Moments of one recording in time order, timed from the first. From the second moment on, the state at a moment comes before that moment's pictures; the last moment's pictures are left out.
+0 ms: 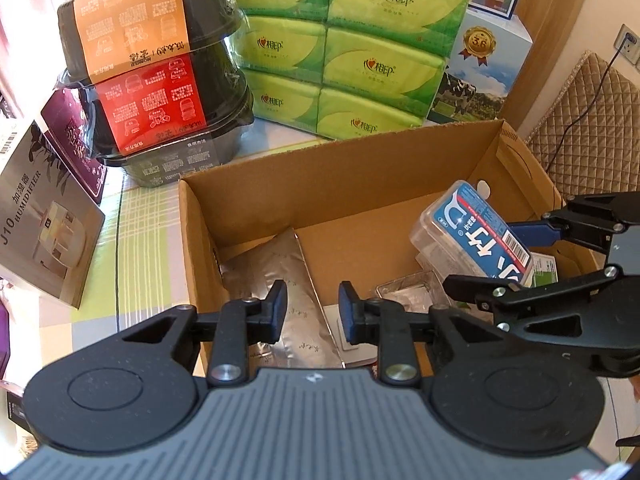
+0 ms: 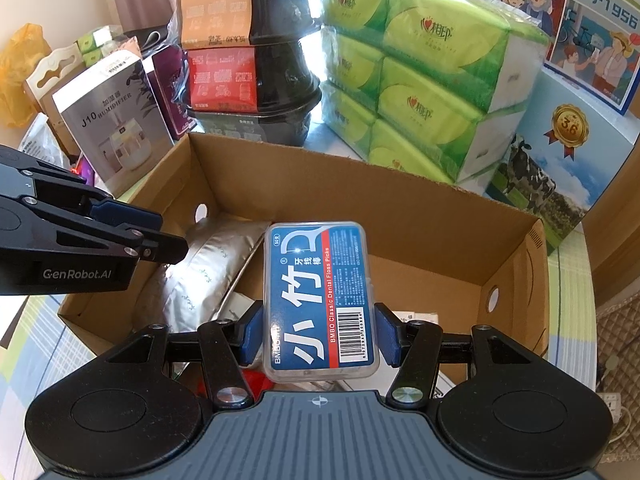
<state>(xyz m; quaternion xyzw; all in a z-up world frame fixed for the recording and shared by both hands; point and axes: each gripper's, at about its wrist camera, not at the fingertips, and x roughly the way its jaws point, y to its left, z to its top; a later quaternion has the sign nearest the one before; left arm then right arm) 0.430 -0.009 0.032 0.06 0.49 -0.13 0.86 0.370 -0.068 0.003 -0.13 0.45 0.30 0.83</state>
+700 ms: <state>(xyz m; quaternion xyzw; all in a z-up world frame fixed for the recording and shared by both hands) 0.424 0.000 0.026 0.06 0.49 -0.12 0.86 0.379 -0.073 -0.002 -0.08 0.45 0.30 0.84</state>
